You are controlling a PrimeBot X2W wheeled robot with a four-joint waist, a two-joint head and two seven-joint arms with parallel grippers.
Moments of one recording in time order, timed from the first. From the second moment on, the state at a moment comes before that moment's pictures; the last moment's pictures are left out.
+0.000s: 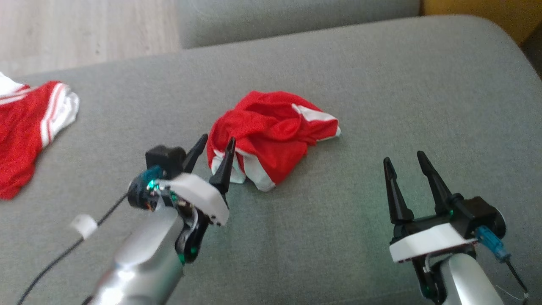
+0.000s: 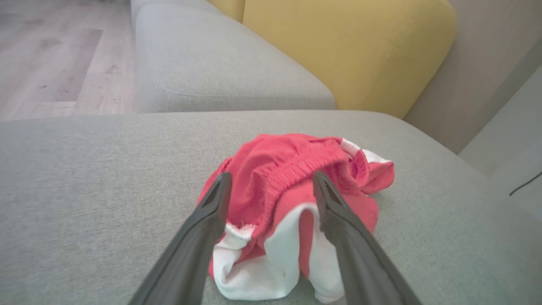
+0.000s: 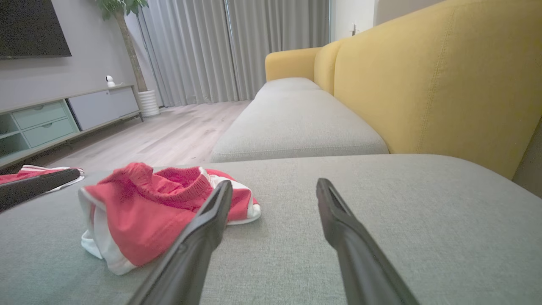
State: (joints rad) left arm -0.60 0.17 -0.76 0.69 -0.79 -0.03 -0.12; right arm -0.09 -0.05 0.13 0.24 0.11 0.12 -0.25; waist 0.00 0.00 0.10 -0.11
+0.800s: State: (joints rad) left arm 0.03 0.32 -0.55 0.24 -0.71 0.22 -0.25; right arm 0.12 -0.04 0.09 0.22 0.11 0.12 -0.25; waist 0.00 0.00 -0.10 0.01
